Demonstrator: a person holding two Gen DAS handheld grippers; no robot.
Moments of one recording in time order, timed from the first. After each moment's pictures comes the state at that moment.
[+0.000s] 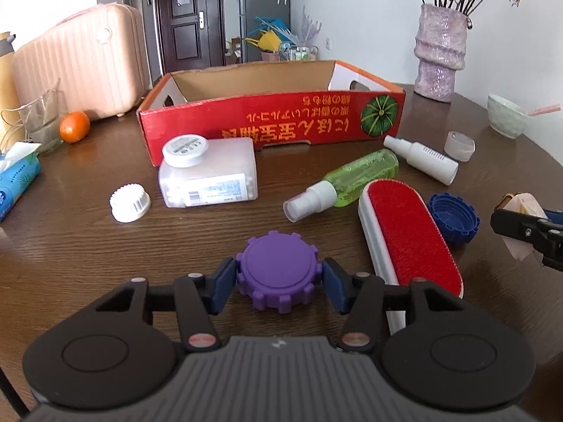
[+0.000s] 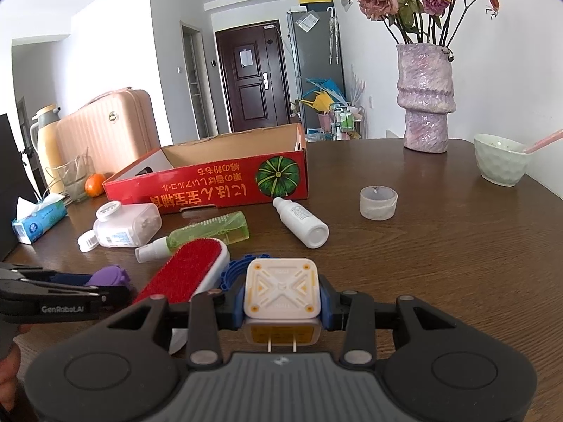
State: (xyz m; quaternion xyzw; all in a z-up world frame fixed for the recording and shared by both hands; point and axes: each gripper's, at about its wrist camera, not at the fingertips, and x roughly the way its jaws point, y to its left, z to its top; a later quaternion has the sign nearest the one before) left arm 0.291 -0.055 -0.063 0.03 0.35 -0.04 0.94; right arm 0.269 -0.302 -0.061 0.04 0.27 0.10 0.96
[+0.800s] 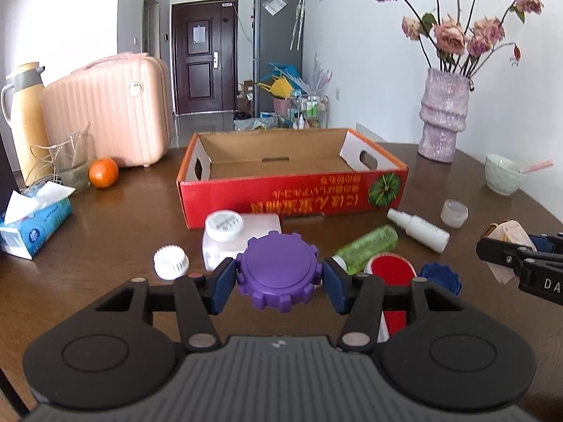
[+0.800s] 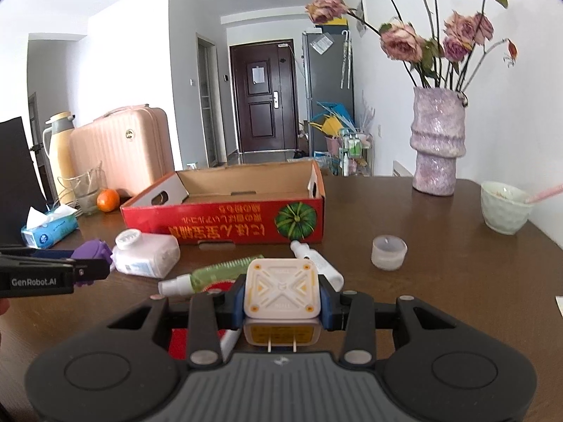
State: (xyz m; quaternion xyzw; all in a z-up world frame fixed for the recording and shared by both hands) left arm 0.273 -0.035 -0.003 0.00 0.27 -0.02 0.96; right arm 0.268 -0.281 -0.014 0.01 0.24 0.11 0.97
